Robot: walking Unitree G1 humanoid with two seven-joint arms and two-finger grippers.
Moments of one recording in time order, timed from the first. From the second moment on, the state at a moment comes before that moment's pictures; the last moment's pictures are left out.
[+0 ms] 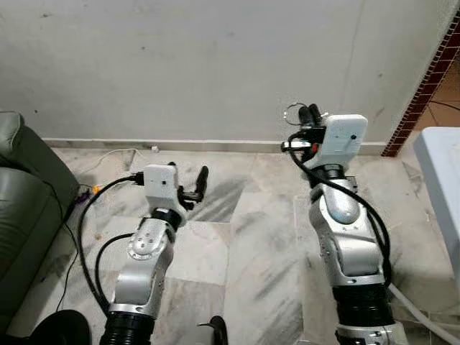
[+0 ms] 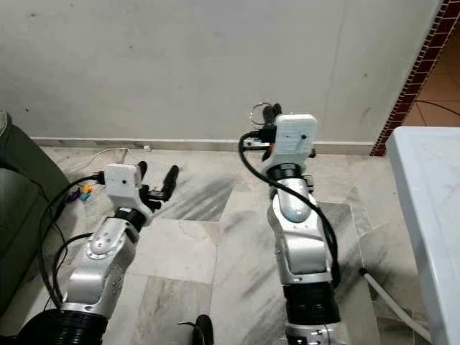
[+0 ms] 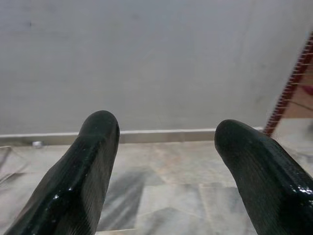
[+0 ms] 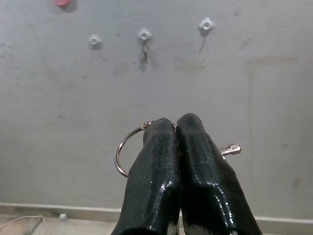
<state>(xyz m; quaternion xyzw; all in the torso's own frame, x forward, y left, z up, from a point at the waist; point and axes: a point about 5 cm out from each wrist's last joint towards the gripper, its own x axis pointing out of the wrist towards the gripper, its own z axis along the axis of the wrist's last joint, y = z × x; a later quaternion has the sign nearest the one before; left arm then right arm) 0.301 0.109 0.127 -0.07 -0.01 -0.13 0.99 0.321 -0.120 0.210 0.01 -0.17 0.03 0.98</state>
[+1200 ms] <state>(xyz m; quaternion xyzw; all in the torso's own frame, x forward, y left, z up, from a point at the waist) 0.302 0.106 0.123 -0.07 0.00 -0.14 0.99 0.323 -0.119 0.207 0.01 -0.17 0.03 0.99</state>
